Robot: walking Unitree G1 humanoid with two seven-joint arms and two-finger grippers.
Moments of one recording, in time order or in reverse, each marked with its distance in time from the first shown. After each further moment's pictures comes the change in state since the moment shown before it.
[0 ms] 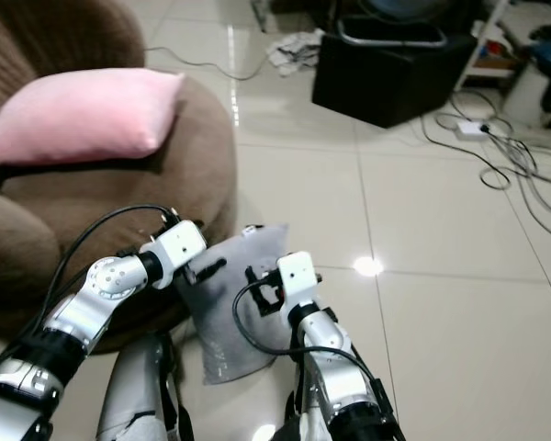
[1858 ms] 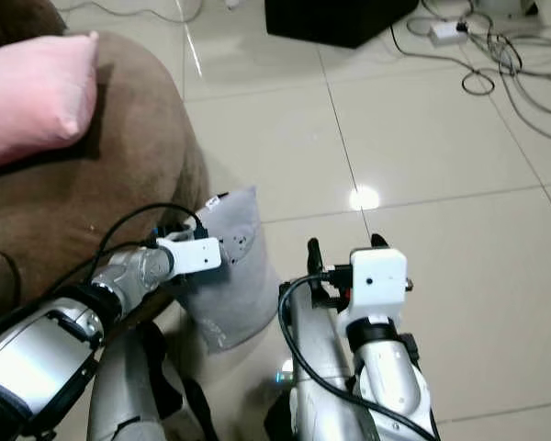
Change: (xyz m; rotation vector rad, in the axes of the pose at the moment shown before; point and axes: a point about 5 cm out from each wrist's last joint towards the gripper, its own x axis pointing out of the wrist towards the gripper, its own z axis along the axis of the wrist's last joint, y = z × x) left arm 0.028 0.013 -0.008 0.405 0.465 0.112; right arm -0.106 -0.013 0.089 -0.033 -0.165 -0.369
